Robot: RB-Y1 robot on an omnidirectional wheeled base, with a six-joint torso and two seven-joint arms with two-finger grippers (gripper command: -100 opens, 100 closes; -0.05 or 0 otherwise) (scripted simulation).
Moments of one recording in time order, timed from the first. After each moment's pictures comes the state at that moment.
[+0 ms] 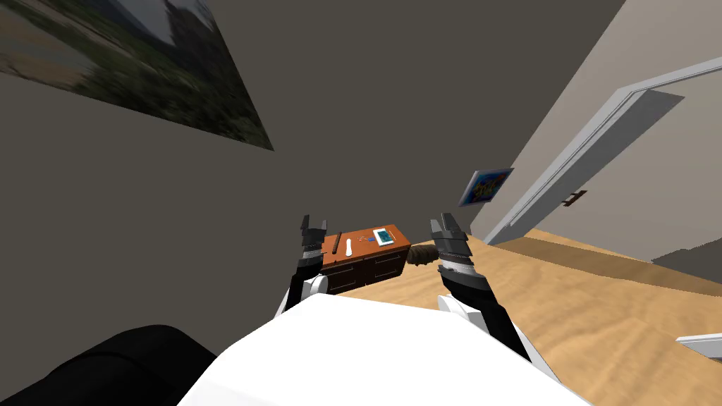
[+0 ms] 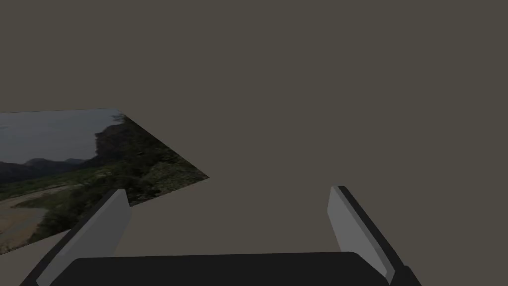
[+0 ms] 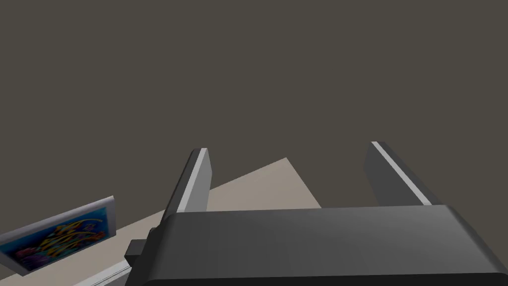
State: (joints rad) left arm 0.47 -0.03 -0.03 -2.20 0.11 -0.52 0.07; right arm 0.53 -0.03 0.03 -2.33 0.01 -0.44 0.14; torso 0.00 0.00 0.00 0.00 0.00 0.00
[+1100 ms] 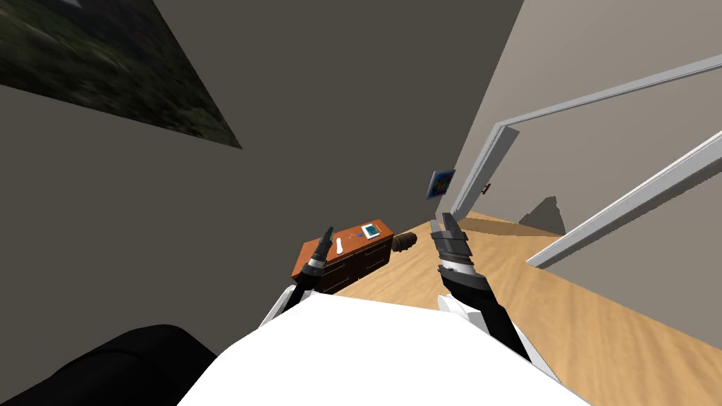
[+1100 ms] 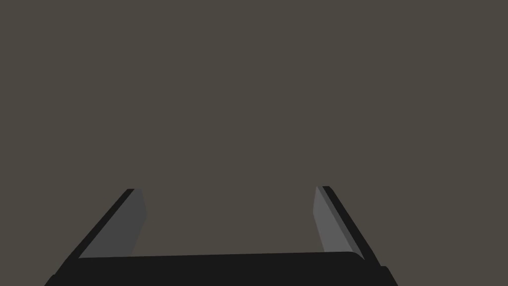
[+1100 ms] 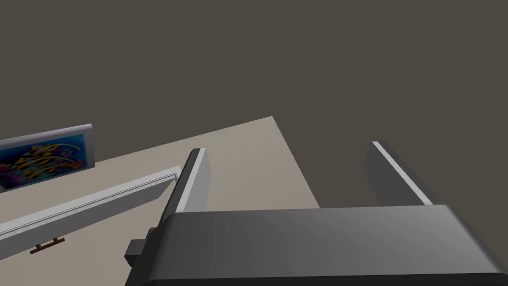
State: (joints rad) left arm 0.52 0.24 -0.07 -2.08 -0.14 -0.48 -0.04; right arm 0.53 -0.03 0.03 -2.33 0.01 -0.44 0.14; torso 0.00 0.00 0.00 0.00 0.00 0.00
